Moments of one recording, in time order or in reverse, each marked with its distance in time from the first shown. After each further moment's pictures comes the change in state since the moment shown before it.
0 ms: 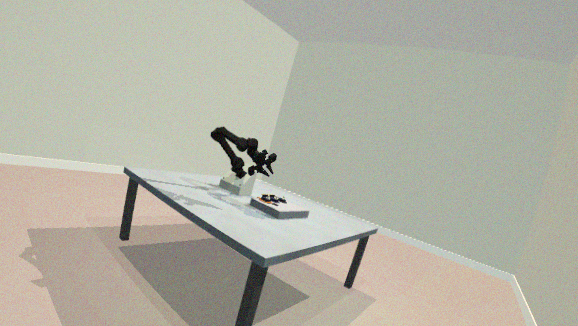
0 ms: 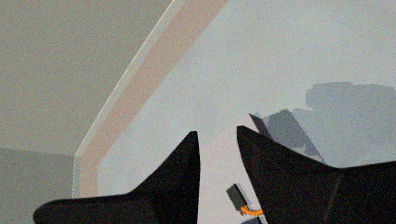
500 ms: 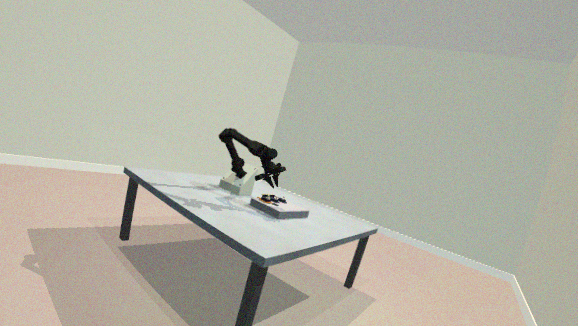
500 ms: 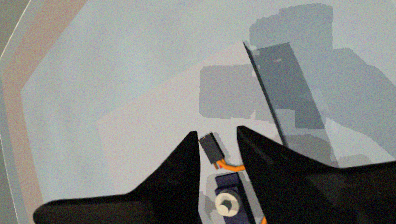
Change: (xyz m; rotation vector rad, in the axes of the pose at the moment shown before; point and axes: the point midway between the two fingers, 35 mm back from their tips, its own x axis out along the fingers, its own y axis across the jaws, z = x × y) arm 0.055 0.007 -0.061 -0.182 0.422 -0.180
